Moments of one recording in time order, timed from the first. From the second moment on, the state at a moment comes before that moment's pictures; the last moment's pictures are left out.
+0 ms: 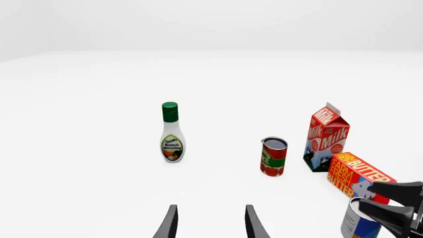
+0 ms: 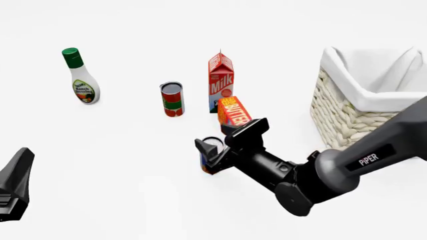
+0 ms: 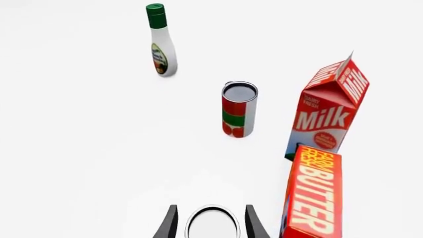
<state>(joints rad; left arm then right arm) 0.00 0.00 0.00 0.00 0.00 0.73 1.92 -0.61 -1.03 0.04</state>
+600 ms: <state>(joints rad) 0.00 0.00 0.00 0.00 0.00 0.74 2.00 -0.64 -1.04 0.05</state>
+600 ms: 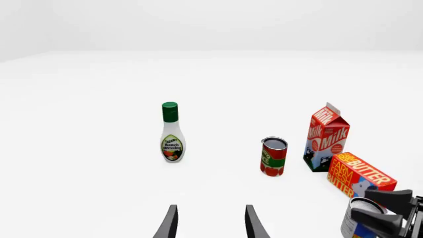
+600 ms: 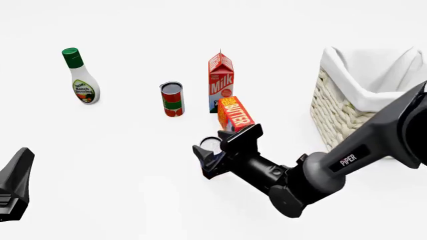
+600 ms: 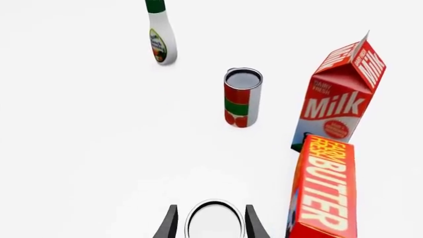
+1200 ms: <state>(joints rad) 0.00 0.00 0.00 0.00 0.00 0.74 2.06 -0.67 -1.05 0.05</state>
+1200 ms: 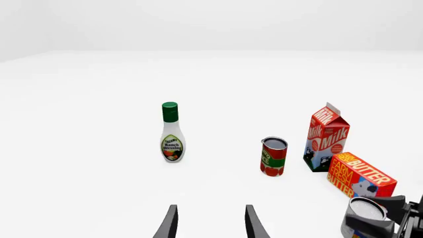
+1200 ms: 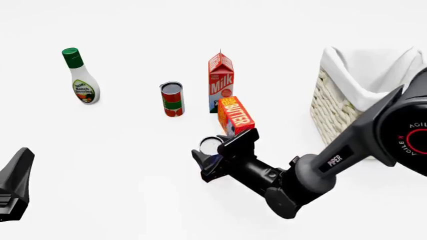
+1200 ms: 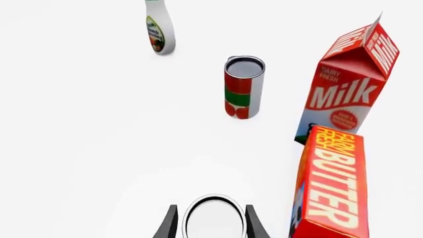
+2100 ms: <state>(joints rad) 0.00 0.00 0.00 0.00 0.00 0.73 2.14 -0.71 -1.05 0.04</state>
